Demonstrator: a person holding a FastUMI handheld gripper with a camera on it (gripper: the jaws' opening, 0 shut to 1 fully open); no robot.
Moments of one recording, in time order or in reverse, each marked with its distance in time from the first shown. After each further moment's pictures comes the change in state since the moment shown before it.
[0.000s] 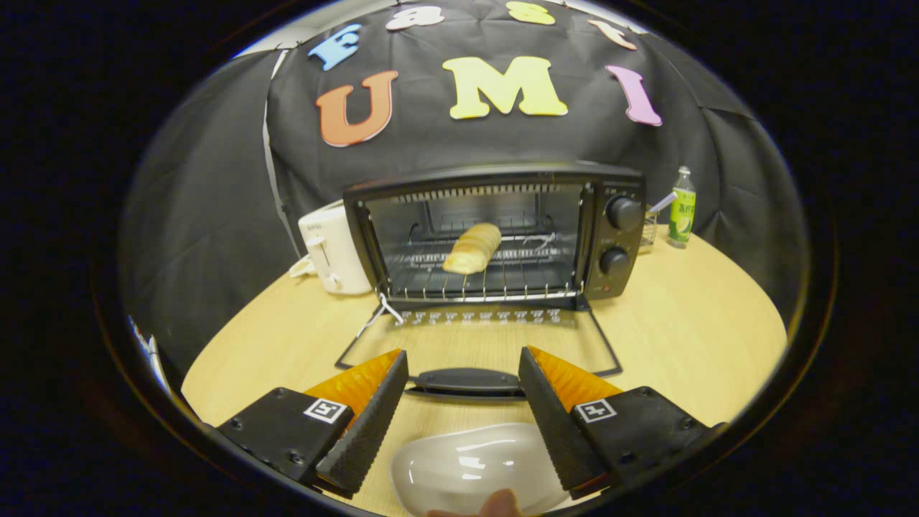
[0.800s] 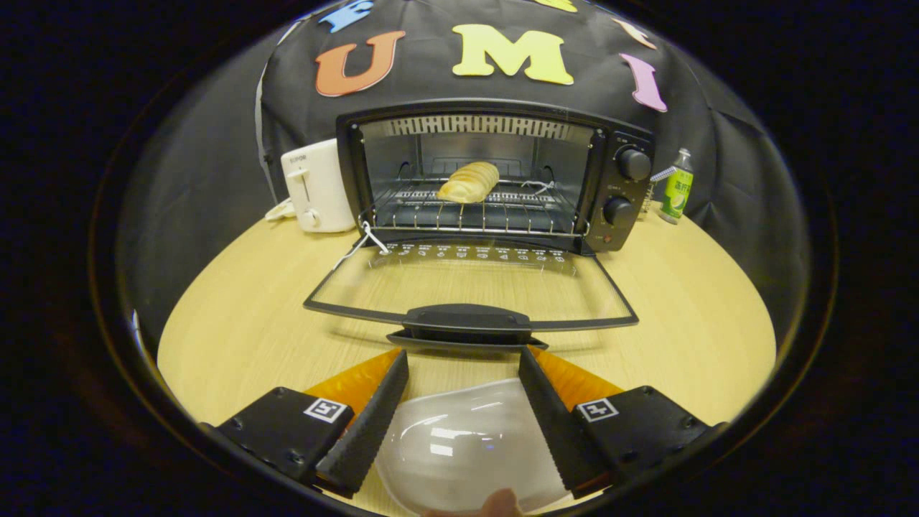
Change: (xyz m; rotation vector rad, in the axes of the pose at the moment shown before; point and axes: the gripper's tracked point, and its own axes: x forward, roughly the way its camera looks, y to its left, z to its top) arm 0.000 -0.001 -0.043 -0.083 0.165 -0.124
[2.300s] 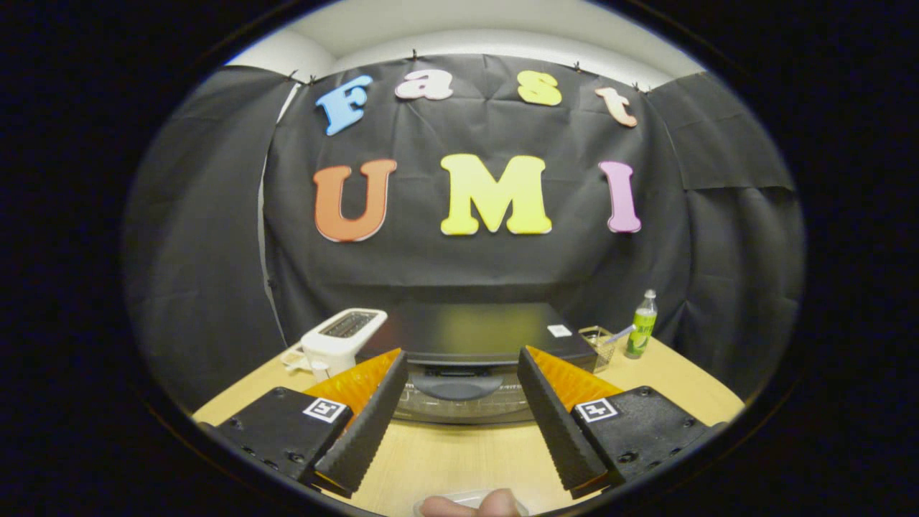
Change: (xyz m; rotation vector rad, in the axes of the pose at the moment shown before) arm -0.160 -0.022 0.236 0.048 -0.586 -0.014
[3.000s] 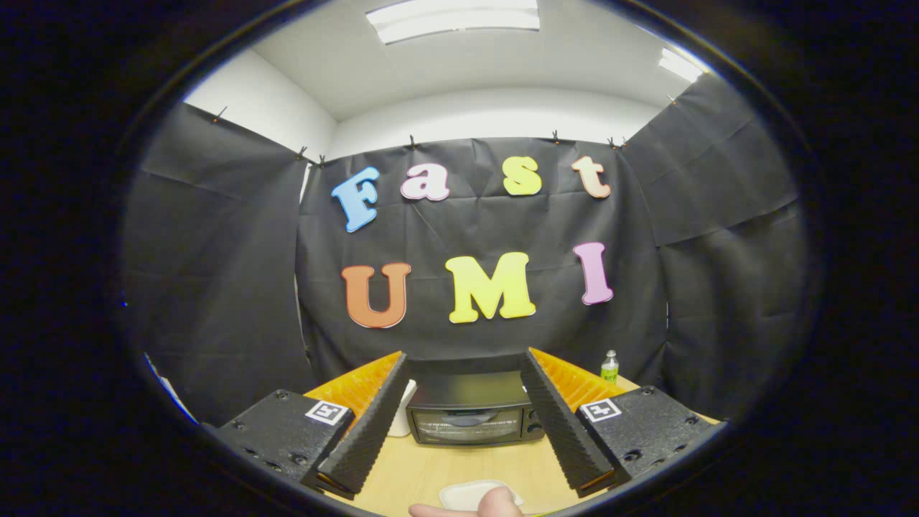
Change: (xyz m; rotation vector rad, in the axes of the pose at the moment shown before) arm -0.208 0.001 0.111 0.061 -0.244 0.035
